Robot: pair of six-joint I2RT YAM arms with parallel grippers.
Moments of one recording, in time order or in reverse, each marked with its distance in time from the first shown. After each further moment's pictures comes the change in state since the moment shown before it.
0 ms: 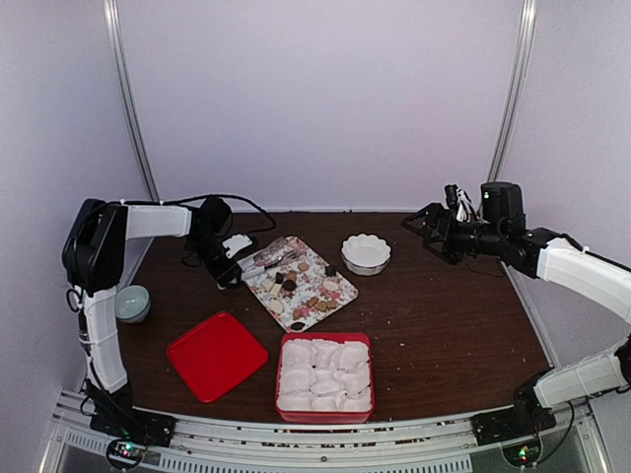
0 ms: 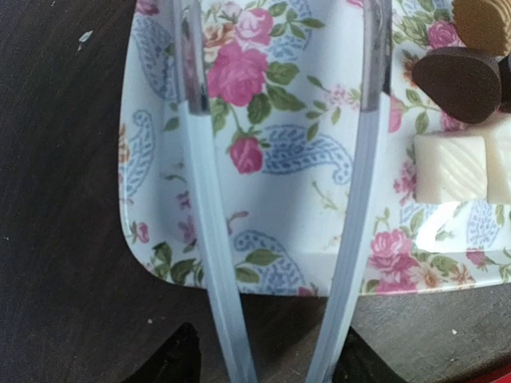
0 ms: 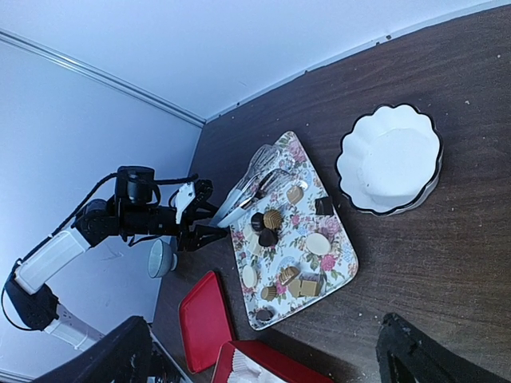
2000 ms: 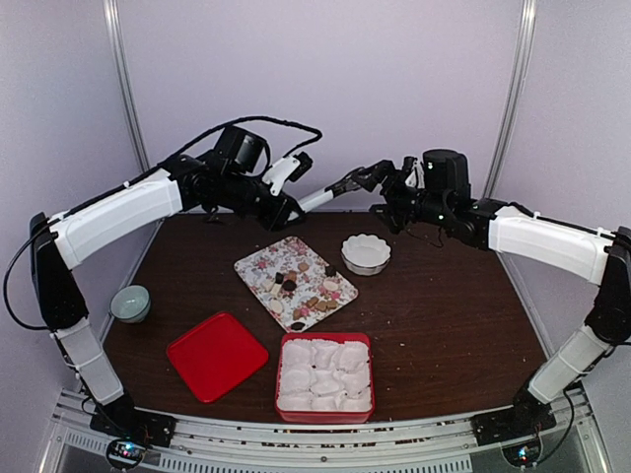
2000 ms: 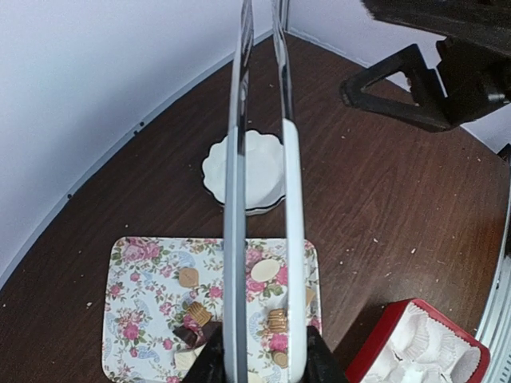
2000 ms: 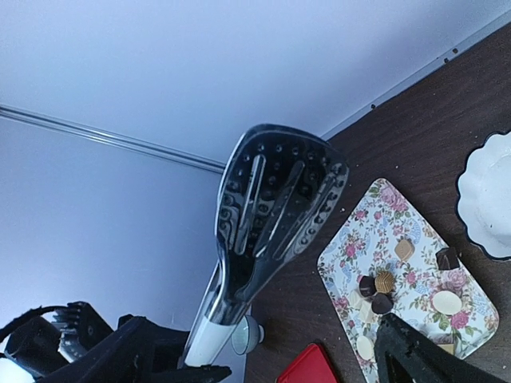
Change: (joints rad) left arm -0.381 -0.308 0.249 0.030 0.063 -0.425; right arm 0.245 0.315 0.344 0.161 0.310 0.370
